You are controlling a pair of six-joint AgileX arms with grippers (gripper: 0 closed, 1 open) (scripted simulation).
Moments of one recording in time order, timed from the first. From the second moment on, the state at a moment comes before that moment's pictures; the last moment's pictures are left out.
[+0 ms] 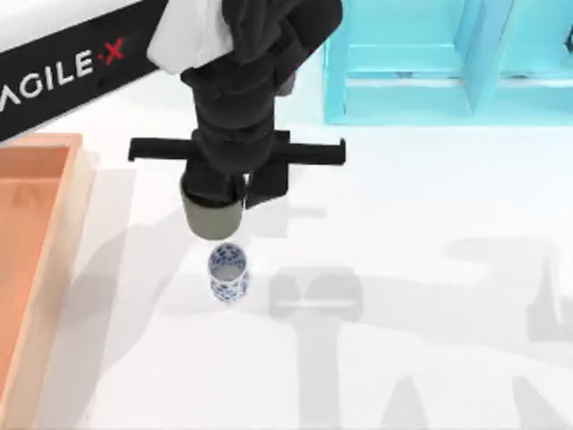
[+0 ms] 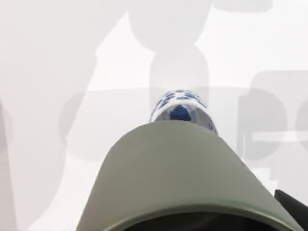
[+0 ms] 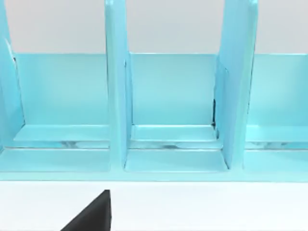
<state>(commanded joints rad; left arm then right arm) -0.67 1.93 1.71 -1.24 -0.11 -0.62 0.00 0.00 0.00 0.00 0.00 0.00</state>
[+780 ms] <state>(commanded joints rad) 0.20 1.42 1.24 -1.35 0.03 0.22 0.00 0.00 0.00 0.00 0.00 0.00</state>
